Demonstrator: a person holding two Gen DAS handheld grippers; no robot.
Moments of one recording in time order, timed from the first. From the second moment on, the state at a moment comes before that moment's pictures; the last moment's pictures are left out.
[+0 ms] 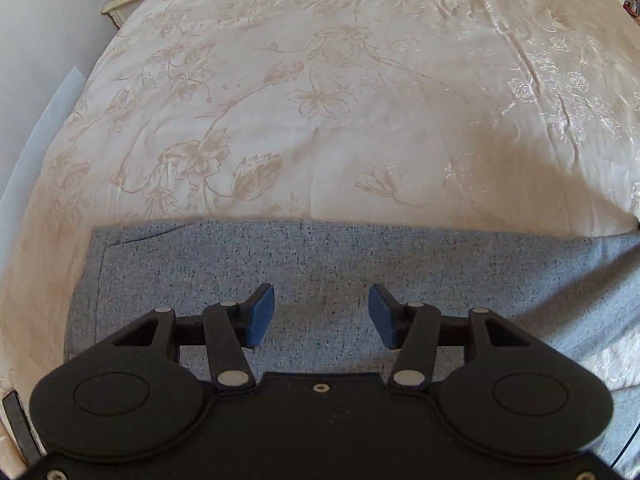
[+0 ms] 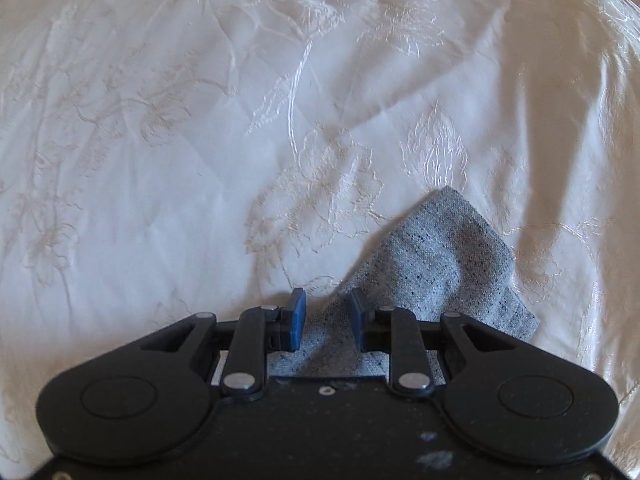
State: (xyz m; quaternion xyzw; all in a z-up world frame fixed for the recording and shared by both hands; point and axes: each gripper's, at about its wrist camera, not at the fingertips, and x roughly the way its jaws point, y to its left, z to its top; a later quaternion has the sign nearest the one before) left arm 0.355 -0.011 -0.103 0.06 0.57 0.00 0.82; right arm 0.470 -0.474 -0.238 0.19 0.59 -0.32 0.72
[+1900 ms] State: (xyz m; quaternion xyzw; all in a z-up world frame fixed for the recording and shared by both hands) left arm 0.190 0.024 -0.139 0.02 0.63 0.04 0.78; right arm 0.110 -0.413 -0.178 0.24 0.57 -0.28 0.74
